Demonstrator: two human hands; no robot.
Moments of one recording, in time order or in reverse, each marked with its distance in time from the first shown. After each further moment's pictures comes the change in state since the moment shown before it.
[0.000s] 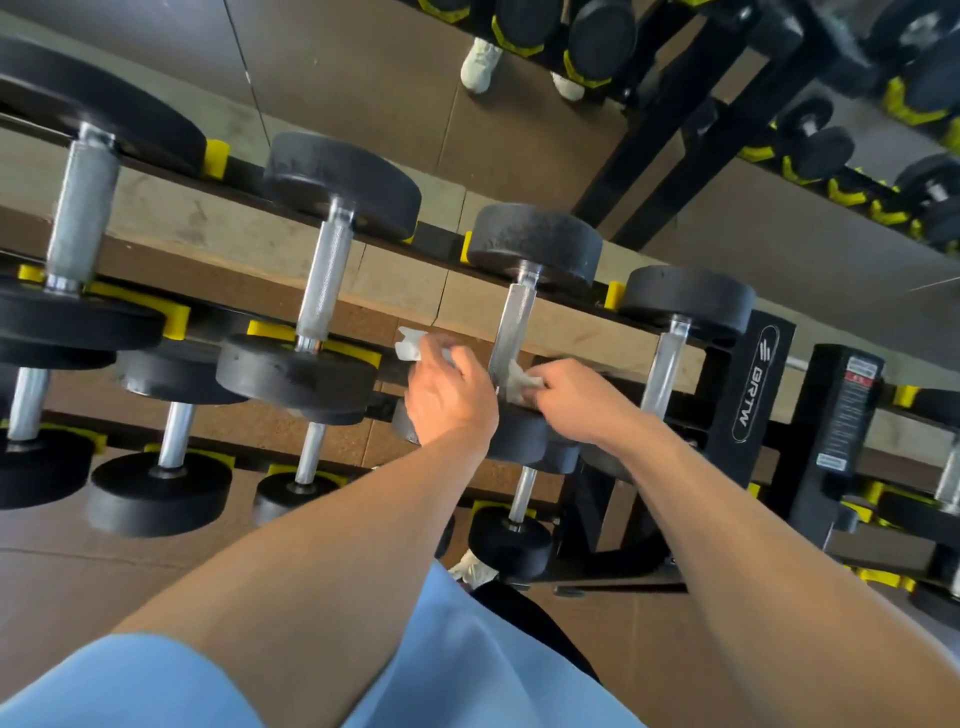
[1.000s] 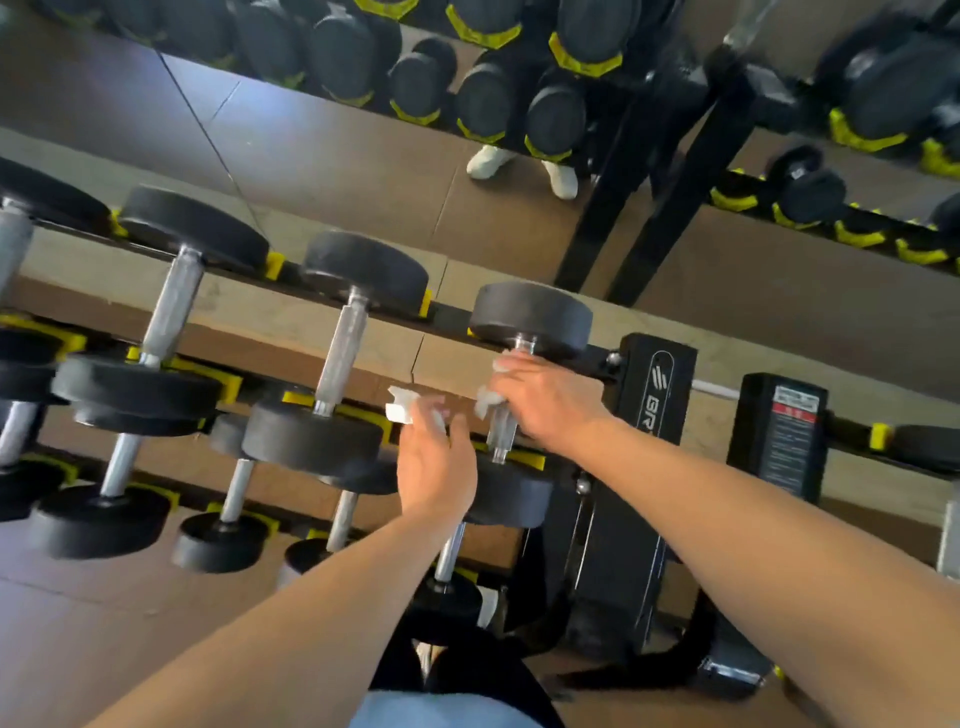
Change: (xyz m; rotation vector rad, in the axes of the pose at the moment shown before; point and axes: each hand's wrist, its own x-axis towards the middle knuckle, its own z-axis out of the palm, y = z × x) left_hand -0.138 0.035 0.156 0.035 -0.049 0.047; right_hand 0.033 0.225 -0.073 -0.482 0.405 -0.737
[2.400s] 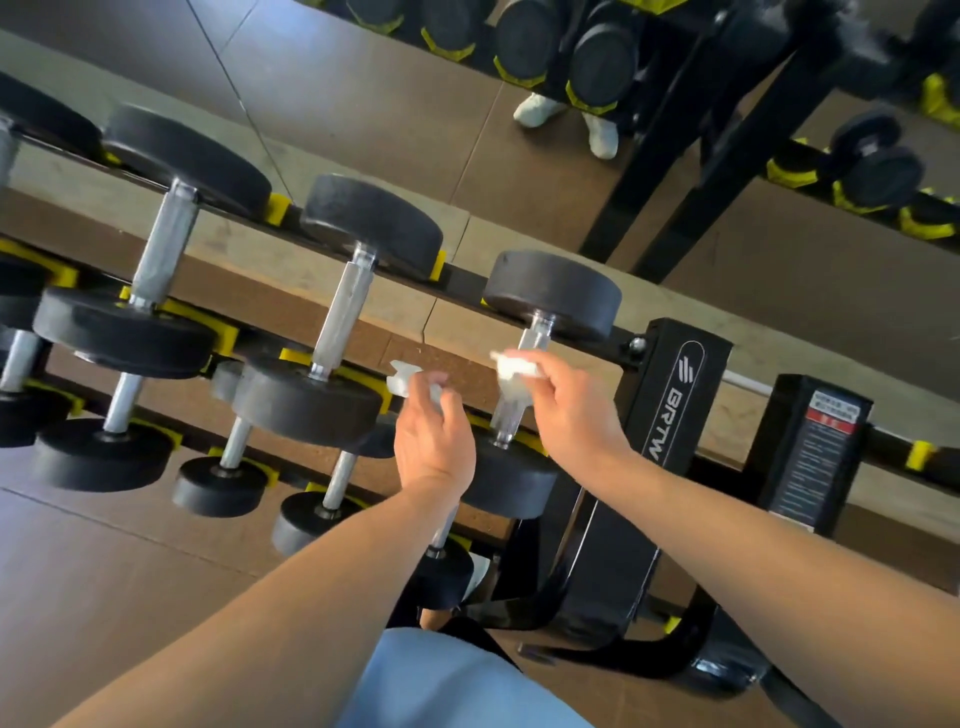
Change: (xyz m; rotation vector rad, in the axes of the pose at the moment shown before) left_hand 0.007 -0.003 0.014 -0.055 0.096 -0.071; right_hand -0.026 -0.026 -0.016 0.700 0.214 0.324
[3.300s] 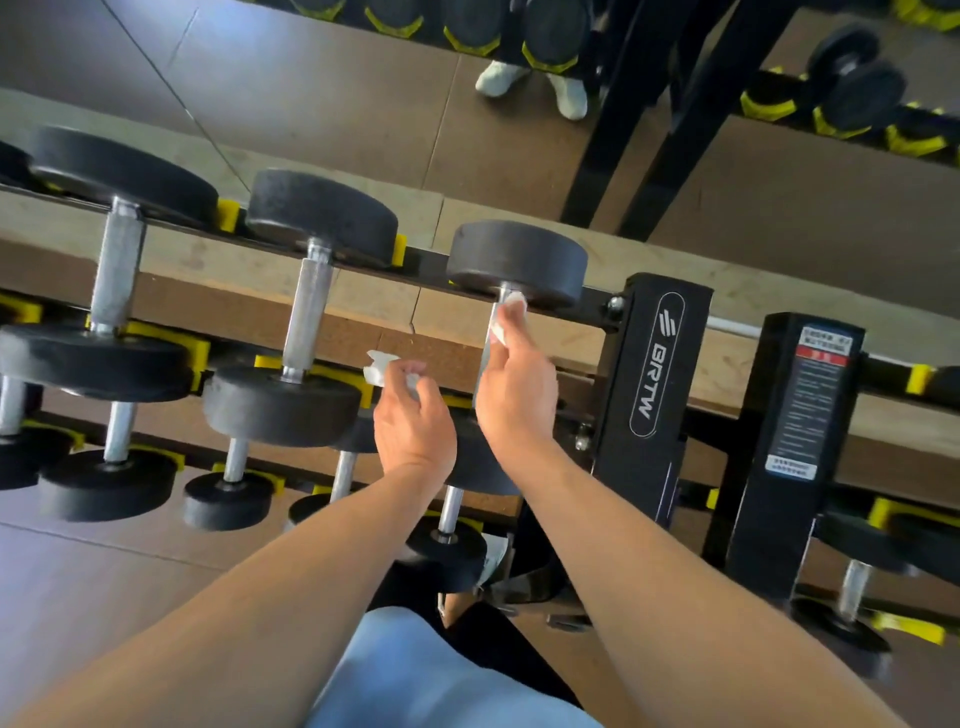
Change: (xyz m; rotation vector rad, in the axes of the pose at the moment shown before) left_hand 0.003 -0.004 0.006 0.067 0.033 0.031; right_hand 0.002 -0.015 0.053 0.103 0.345 0.367
